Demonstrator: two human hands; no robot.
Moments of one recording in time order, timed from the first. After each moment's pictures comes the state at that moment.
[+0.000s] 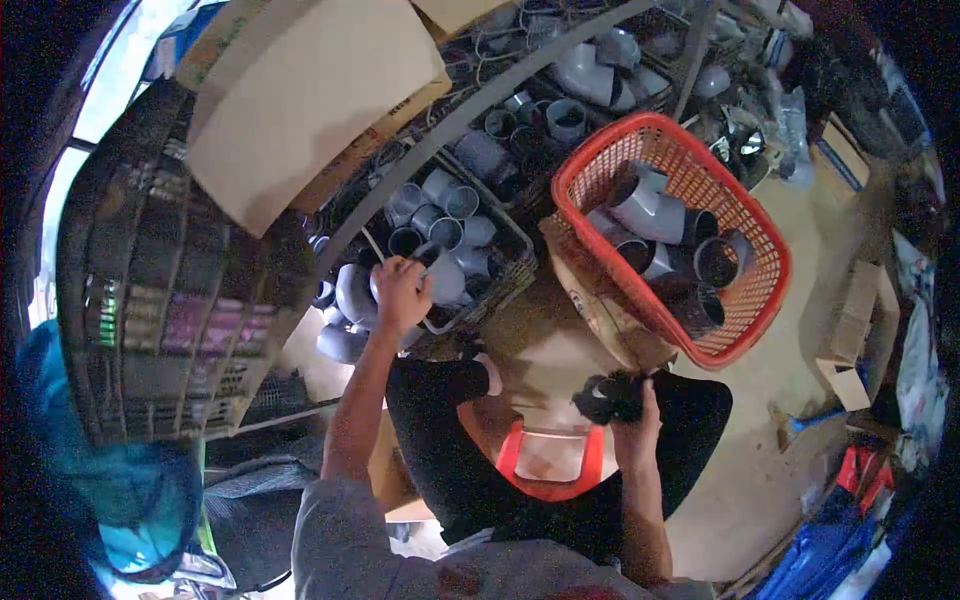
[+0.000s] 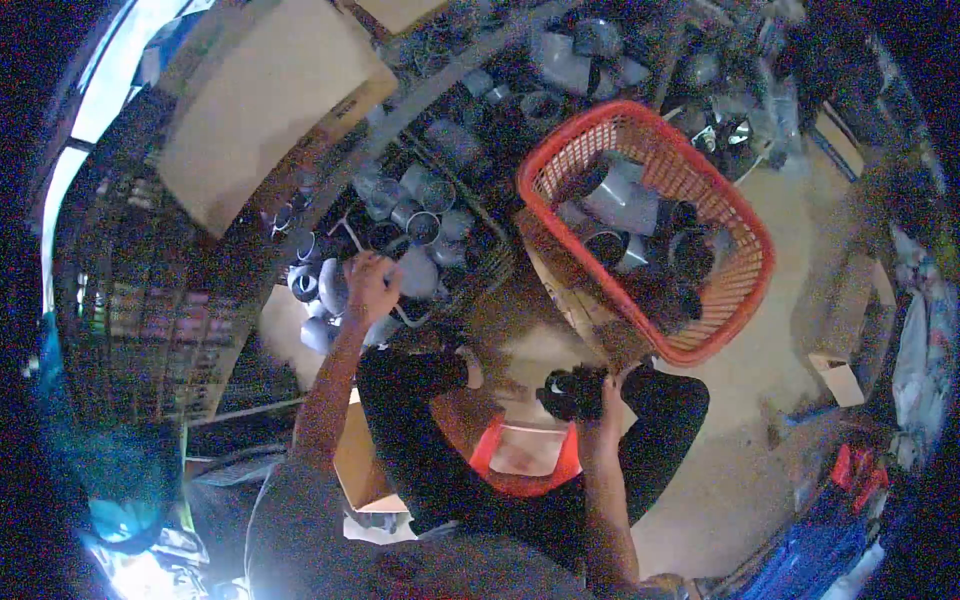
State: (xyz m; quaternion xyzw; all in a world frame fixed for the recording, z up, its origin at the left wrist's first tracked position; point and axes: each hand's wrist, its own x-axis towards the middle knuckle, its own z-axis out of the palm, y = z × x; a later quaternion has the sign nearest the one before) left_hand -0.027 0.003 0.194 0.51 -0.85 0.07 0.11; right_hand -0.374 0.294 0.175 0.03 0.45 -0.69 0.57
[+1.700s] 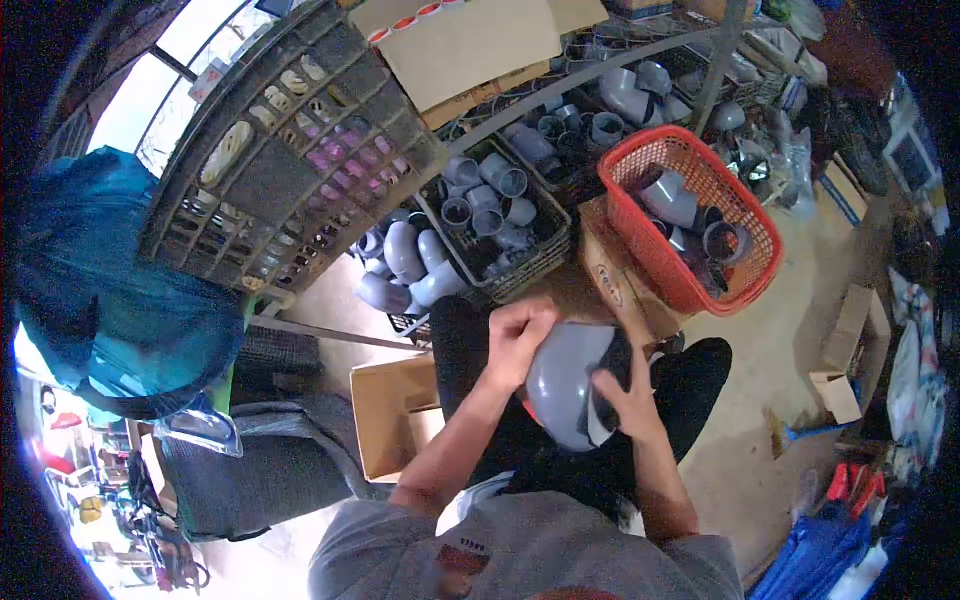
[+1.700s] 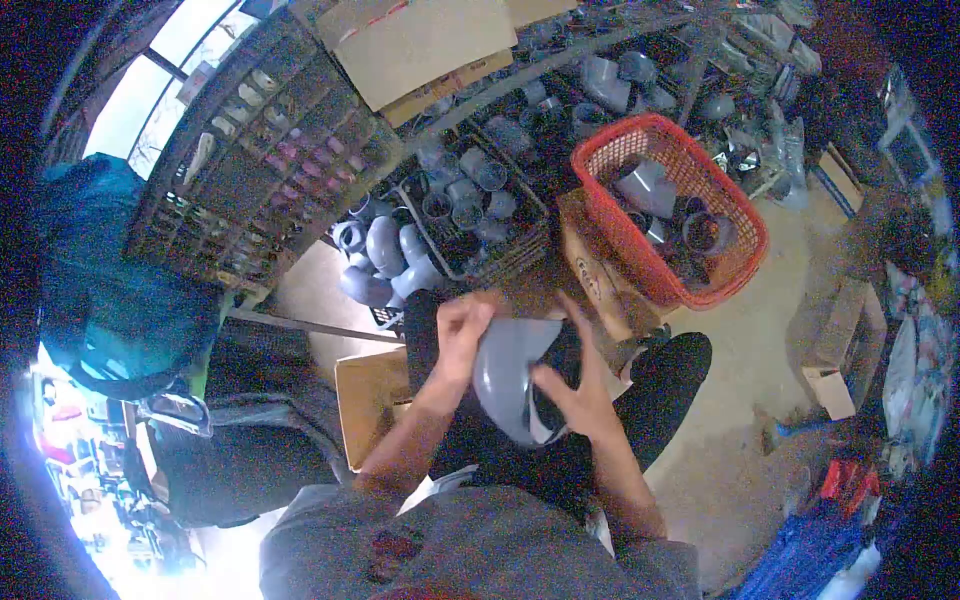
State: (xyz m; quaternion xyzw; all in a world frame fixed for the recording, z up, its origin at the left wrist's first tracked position) left_hand -0.118 0.261 0.340 0.39 -0.55 -0.52 0.53; right_hand -0.306 0.341 0.354 -0.54 0.47 -0.54 0.45
